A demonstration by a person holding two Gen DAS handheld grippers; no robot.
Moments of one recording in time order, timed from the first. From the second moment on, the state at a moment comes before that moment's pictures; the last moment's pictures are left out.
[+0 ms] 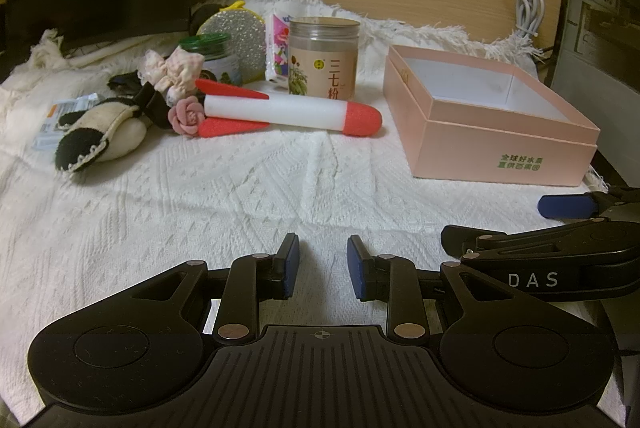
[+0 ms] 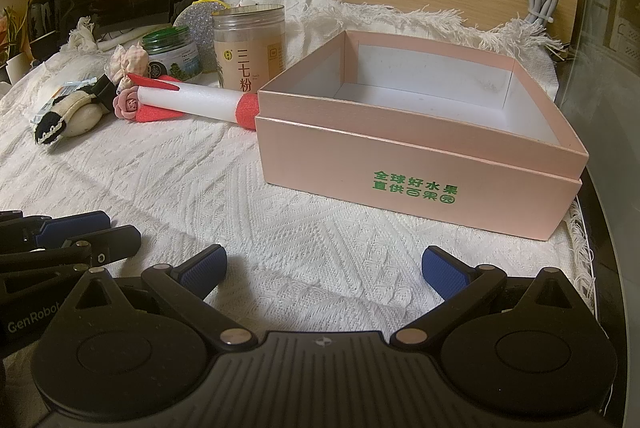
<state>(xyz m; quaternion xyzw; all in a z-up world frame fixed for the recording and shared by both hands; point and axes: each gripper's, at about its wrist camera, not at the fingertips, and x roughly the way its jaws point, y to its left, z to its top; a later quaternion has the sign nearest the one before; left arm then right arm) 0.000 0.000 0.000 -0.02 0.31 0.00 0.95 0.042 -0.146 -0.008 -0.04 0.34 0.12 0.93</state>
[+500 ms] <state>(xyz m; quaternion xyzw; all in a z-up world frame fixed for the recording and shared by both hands) -0.002 0.004 0.001 -0.03 0.31 0.00 0.95 0.044 -0.144 -0.007 -0.05 0.36 0.15 0.92</state>
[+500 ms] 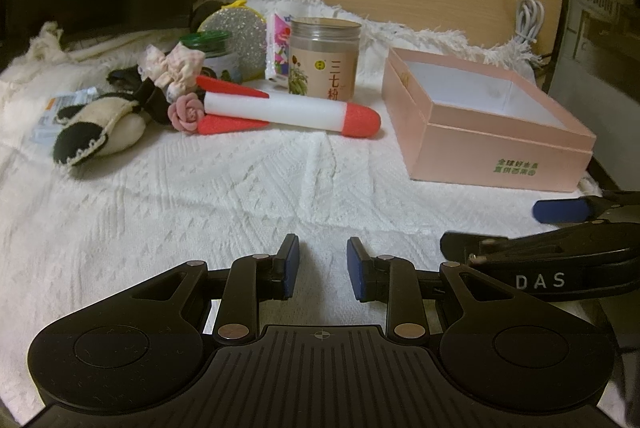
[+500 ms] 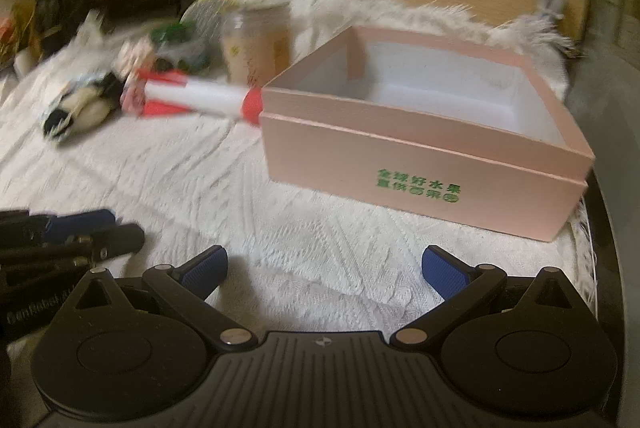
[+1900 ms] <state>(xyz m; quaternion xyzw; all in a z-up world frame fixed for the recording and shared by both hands) 0.085 0.441 0.066 -0.20 0.36 -0.01 0.91 0.211 0.270 0.045 -0.15 0.40 0.32 0.85</state>
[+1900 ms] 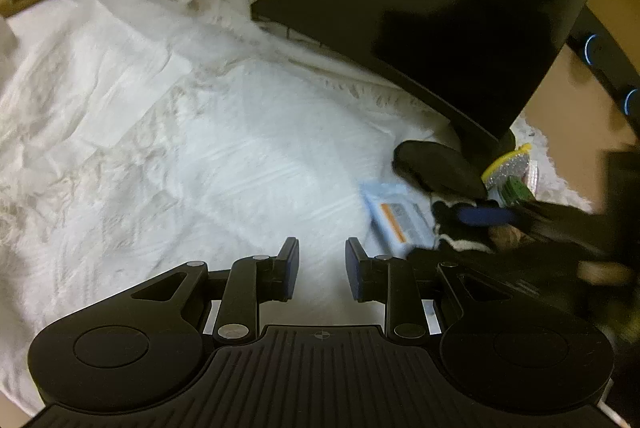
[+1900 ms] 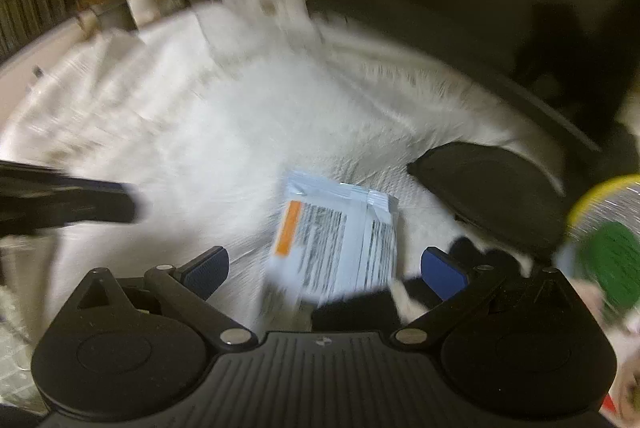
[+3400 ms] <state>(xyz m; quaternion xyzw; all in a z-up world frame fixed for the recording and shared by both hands) 0.258 0.355 0.050 -0.30 0.32 -0.10 0.89 0.120 0.056 0.139 0.07 0.36 0.08 0.93</state>
